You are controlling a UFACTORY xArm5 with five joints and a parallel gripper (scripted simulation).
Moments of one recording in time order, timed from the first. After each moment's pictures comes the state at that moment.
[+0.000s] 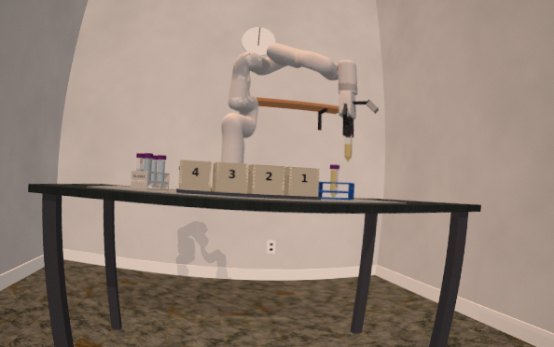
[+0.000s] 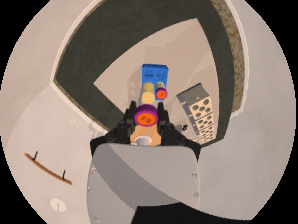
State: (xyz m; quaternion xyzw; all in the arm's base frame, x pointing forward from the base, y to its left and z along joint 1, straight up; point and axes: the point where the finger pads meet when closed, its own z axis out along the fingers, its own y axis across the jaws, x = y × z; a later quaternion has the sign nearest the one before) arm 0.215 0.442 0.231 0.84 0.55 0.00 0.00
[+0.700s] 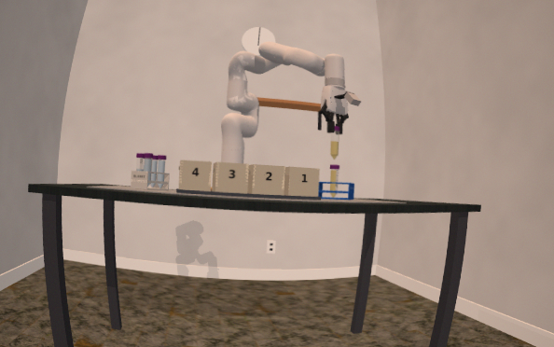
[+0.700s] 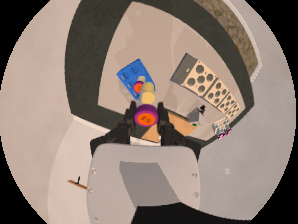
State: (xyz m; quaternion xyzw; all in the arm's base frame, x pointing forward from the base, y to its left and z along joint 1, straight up) arm 0.268 0.383 0.232 0.95 0.31 0.00 0.00
